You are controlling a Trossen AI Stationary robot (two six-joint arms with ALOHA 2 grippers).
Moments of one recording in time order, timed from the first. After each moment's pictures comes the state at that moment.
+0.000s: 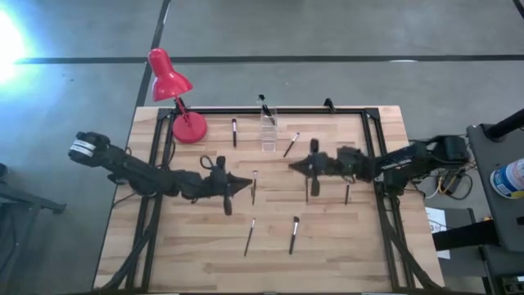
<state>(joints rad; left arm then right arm) -0.27 1.26 0.50 0.74 -0.44 -0.16 -0.09 1.37 0.35 0.97 -0.05 -0.01</state>
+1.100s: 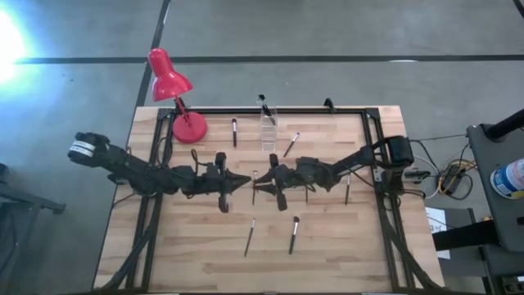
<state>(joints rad) -0.22 1.25 0.45 0.96 -0.33 -0.09 0.00 1.89 0.79 1.08 -0.16 0.11</state>
